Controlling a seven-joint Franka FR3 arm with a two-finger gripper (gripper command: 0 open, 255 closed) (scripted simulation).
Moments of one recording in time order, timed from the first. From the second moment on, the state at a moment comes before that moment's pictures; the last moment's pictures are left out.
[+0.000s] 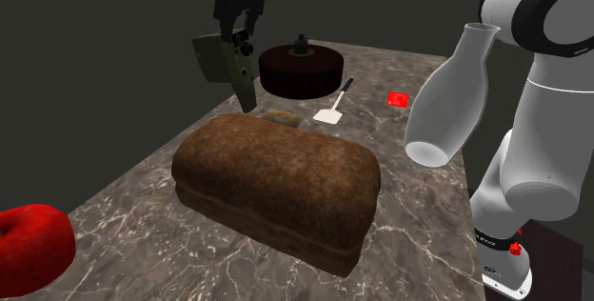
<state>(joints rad) 0.19 0.21 0.34 -1.19 -0.01 1.67 0.08</state>
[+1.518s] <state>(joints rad) 0.21 0.27 0.34 -1.05 -0.04 1.58 0.09</state>
